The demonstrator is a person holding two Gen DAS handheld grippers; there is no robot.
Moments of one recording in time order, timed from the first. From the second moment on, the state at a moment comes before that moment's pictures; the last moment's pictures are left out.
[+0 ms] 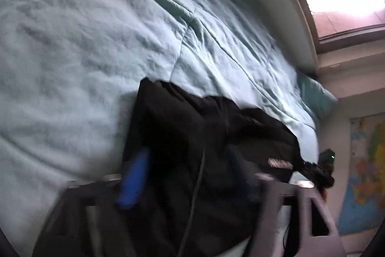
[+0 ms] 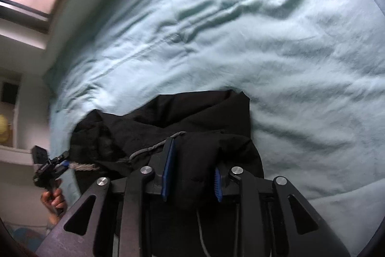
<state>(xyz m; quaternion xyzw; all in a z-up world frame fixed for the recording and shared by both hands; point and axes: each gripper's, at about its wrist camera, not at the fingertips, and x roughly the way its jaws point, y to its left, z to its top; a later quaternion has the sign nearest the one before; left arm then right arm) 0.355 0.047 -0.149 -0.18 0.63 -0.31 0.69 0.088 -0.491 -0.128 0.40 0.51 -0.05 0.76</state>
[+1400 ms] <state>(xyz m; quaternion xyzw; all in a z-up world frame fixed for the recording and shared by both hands) 0.382 0.018 -0.072 -0.08 0.47 -0.34 0.81 0.137 -0.432 -0.075 -0.01 0.46 -0.21 0.86</state>
